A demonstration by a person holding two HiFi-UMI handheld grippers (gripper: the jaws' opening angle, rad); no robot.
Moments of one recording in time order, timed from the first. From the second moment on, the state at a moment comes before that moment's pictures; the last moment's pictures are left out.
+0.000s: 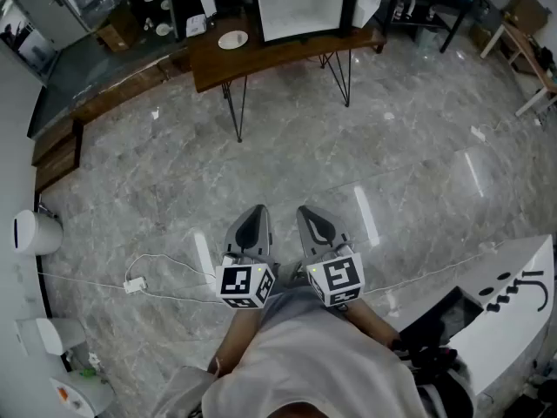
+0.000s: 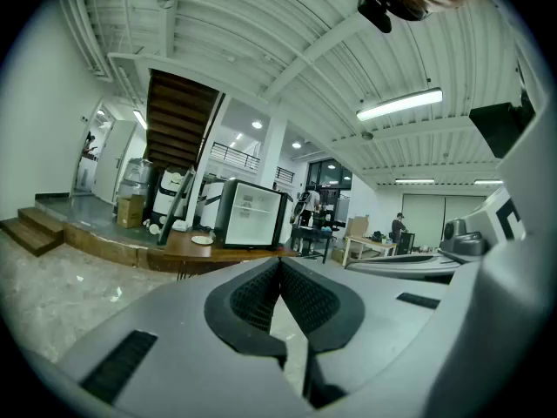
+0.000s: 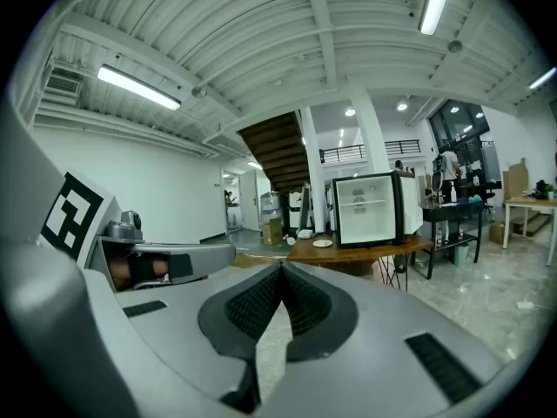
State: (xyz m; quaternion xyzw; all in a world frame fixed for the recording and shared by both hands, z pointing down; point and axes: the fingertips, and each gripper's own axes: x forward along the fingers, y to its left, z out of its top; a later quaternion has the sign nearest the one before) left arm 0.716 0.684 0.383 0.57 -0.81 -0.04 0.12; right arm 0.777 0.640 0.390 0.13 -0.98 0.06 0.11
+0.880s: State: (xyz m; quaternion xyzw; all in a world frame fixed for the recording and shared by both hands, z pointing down) left arm 0.617 0.627 0.424 0.55 -0.82 -0.05 0.15; right arm 0.667 0.581 0.430 0.09 -0.98 0.09 0.13
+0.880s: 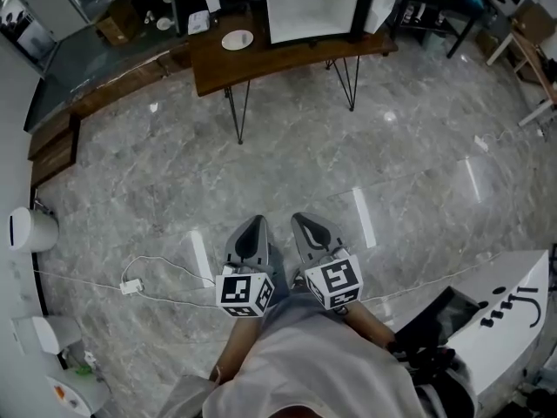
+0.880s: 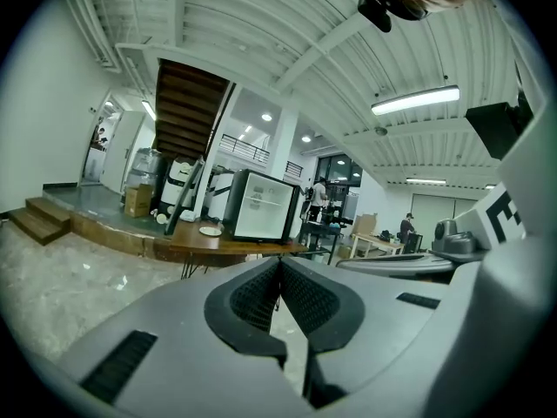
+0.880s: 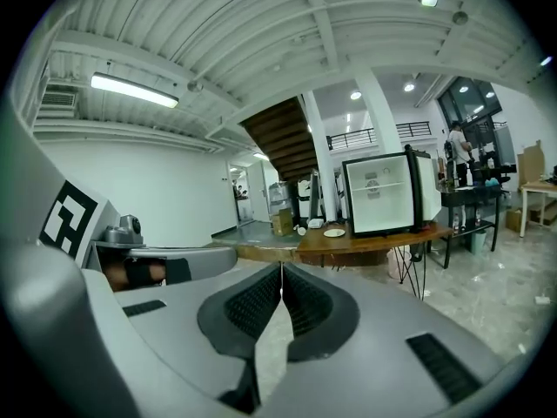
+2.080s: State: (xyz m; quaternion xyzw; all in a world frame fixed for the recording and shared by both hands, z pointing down) left arm 0.180 0.506 0.378 0.60 -0.78 -0.07 0.14; right arm 0.223 0.480 0.388 0.10 -0.98 0.06 0.15
